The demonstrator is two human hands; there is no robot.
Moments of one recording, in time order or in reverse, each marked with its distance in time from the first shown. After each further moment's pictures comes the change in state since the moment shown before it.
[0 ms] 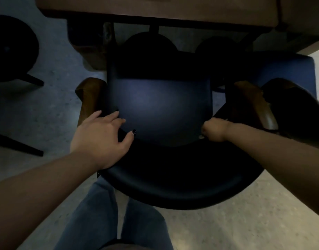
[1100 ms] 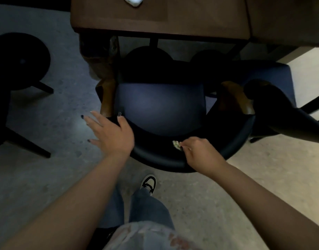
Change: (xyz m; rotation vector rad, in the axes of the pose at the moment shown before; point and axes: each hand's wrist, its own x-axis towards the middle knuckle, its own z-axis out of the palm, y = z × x) left_hand -0.039 0.038 0.025 -0.779 0.395 -0.754; right_hand -0.152 -0.133 0.041 0.485 0.641 -0.030
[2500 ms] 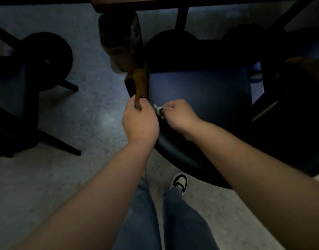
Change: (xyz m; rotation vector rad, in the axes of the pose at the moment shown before) left_hand 0.062 0.003 -0.009 -0.428 -0.093 -0.066; right_hand 0.159 -0.126 0.052 0.707 0.036 0.273
